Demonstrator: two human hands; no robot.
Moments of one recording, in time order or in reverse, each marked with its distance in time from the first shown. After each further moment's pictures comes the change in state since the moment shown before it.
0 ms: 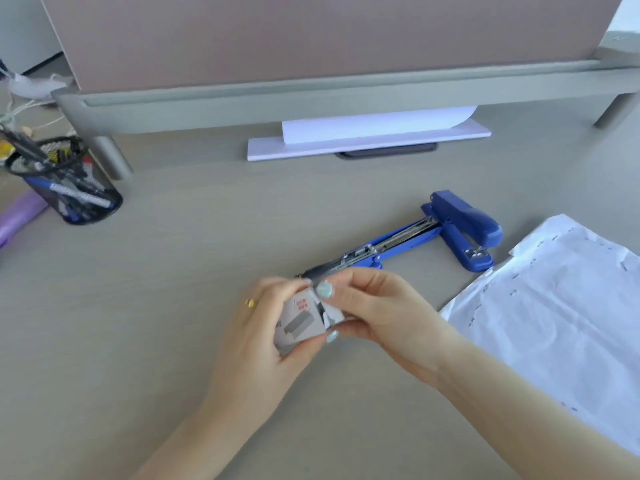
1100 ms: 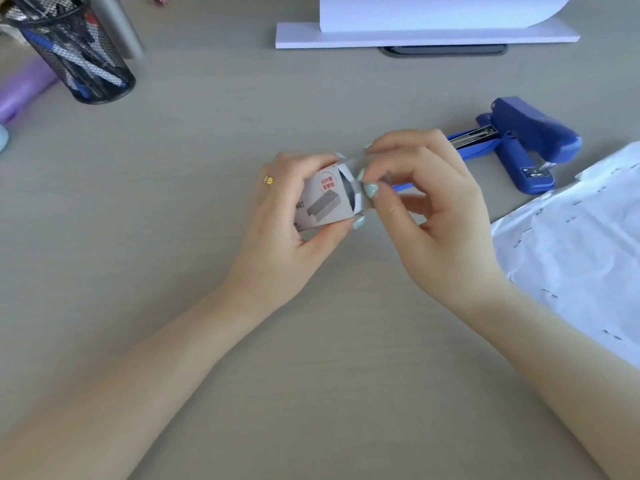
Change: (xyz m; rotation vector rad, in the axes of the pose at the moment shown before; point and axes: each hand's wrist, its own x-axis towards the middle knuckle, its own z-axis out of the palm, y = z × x) left_hand -0.001 0.003 0.004 -0.117 0.115 -0.013; right_hand -0.006 0.023 0.003 -0.711 0.235 -0.766
